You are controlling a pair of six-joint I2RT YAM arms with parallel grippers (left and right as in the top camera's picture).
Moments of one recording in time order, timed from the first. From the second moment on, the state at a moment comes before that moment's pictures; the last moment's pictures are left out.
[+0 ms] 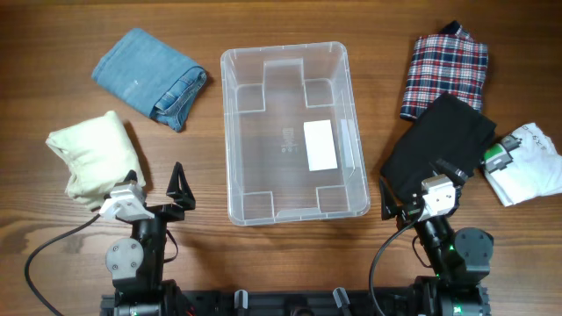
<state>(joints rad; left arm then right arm) 0.11 0.02 0.01 -0.07 0.08 -0.32 -0.05 0.04 0.08 -0.22 -0.30 -0.14</state>
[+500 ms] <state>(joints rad) 0.11 0.02 0.01 -0.07 0.08 -0.32 -0.05 0.04 0.08 -0.22 -0.30 -0.14</state>
